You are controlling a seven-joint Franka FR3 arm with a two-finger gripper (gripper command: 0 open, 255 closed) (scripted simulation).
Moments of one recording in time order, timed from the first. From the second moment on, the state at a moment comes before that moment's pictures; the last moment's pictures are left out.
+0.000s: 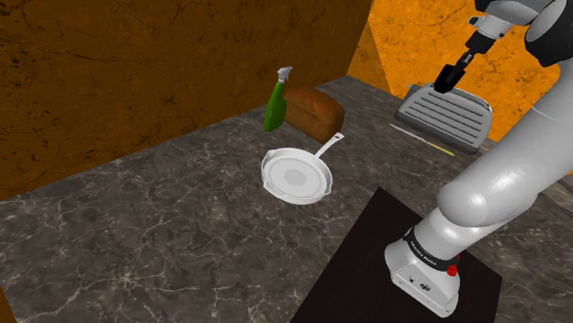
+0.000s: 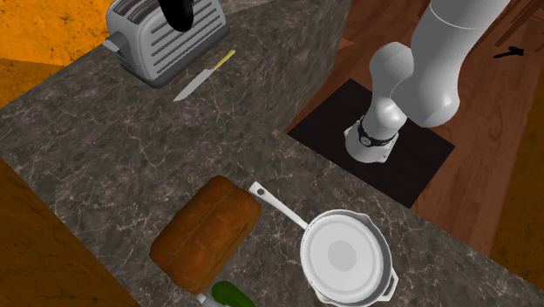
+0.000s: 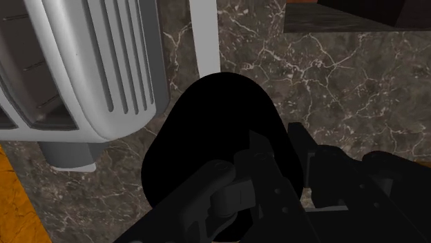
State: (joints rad) arm -0.36 0.04 -0.76 -1.65 0.12 1.79 -1.34
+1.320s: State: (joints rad) arm -0.36 0.05 -0.76 -1.91 0.14 2.05 -1.37
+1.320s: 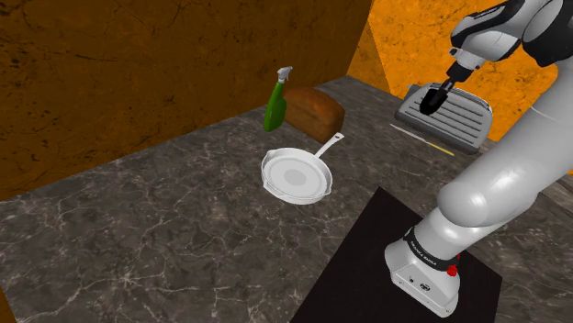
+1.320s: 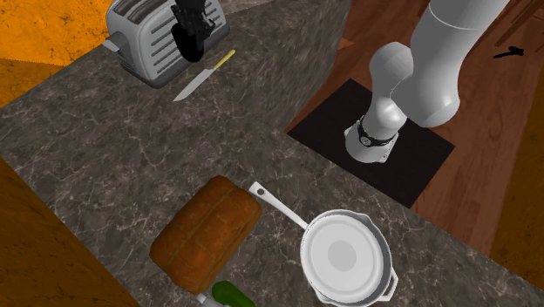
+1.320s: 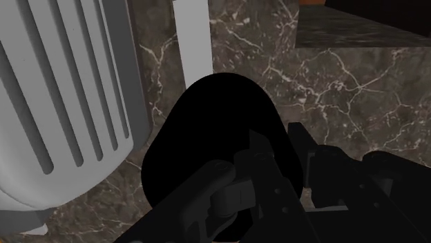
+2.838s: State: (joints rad) arm -0.39 0.20 -0.73 -2.08 0.31 2.31 -1.50
